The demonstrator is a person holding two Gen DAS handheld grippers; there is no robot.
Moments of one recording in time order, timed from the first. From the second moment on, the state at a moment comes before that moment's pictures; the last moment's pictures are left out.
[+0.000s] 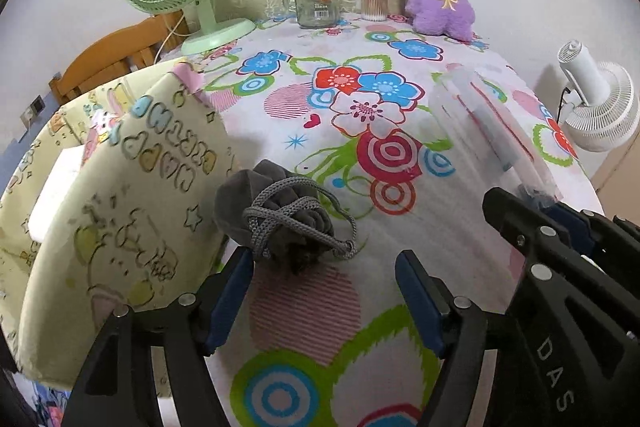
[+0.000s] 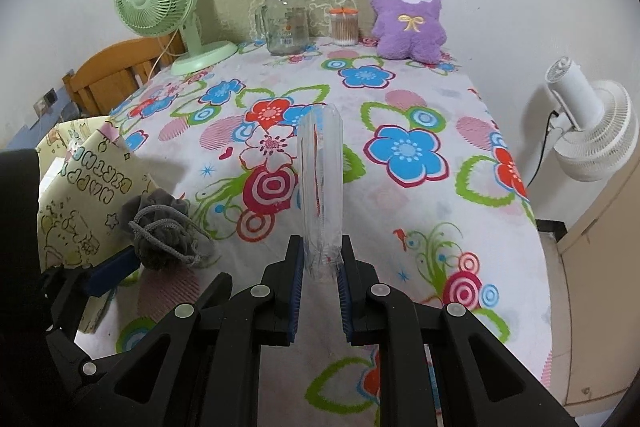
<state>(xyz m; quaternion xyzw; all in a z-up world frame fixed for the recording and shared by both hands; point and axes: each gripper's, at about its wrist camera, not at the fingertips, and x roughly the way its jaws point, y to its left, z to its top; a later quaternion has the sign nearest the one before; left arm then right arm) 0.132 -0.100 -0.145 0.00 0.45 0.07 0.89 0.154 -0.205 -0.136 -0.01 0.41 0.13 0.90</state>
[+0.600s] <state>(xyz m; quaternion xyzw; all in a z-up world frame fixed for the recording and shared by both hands) 0.159 -0.093 -0.149 -0.02 0.44 0.06 0.89 0.184 -0.198 -0.142 -0.01 0.43 0.14 0.89</state>
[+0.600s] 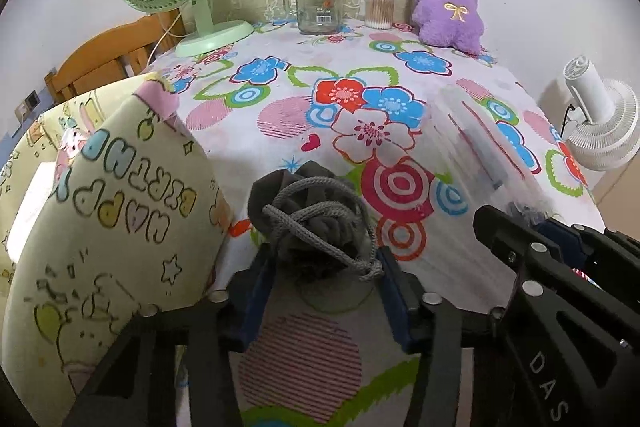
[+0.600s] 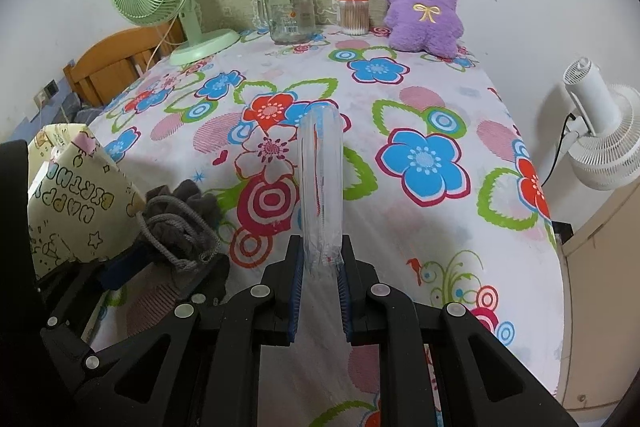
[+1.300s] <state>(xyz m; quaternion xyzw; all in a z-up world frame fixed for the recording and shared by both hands) 0.164 -0.103 -0.147 0.02 0.44 0.01 0.90 0.188 -0.204 -0.145 0.00 0.44 0.10 0.89</state>
